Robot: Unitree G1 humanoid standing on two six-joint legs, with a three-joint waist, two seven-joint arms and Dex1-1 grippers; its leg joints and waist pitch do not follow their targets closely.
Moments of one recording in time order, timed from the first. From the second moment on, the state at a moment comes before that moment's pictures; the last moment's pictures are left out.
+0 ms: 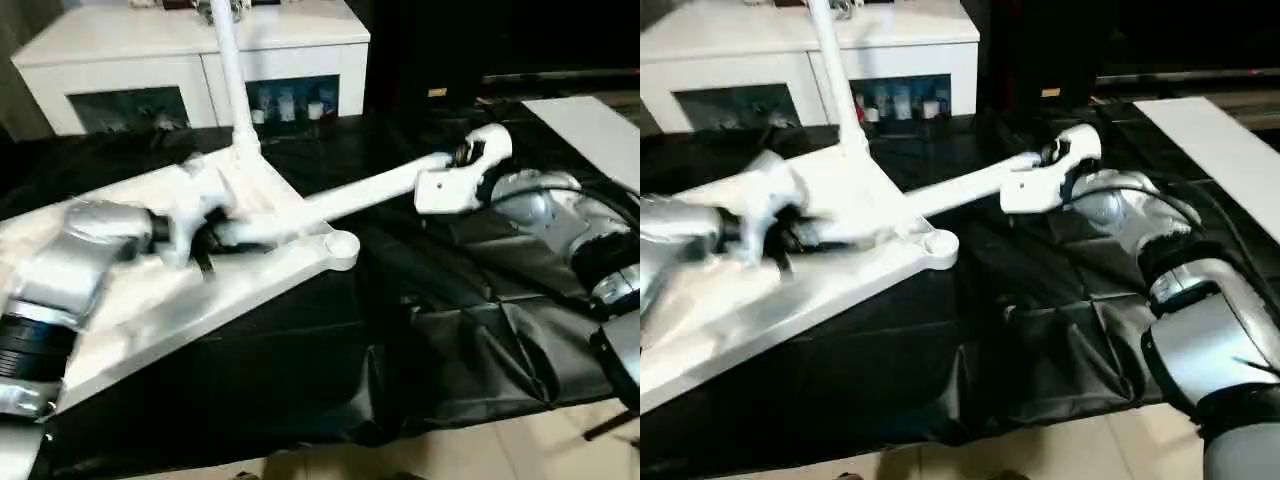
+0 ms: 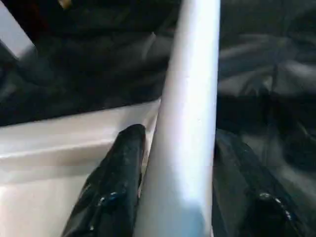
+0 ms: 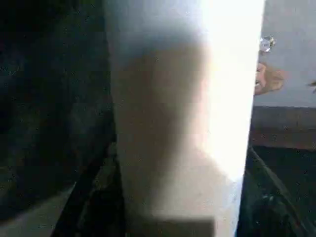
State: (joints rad) left arm -0.60 0.69 -0.05 0.13 -0.28 0.48 -1.06; right arm -1.07 -0.54 0.52 1.18 -0.66 -0.59 0.16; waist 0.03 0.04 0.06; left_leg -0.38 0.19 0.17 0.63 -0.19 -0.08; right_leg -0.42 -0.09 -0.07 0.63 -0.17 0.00
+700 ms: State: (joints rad) left arm -0.76 0.48 0.42 0.54 -0.46 0.26 -0.61; right arm -0.90 -0.42 0.19 1.18 -0.24 -0.44 0.36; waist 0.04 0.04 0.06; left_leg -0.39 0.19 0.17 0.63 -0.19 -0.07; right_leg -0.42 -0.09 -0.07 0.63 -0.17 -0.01
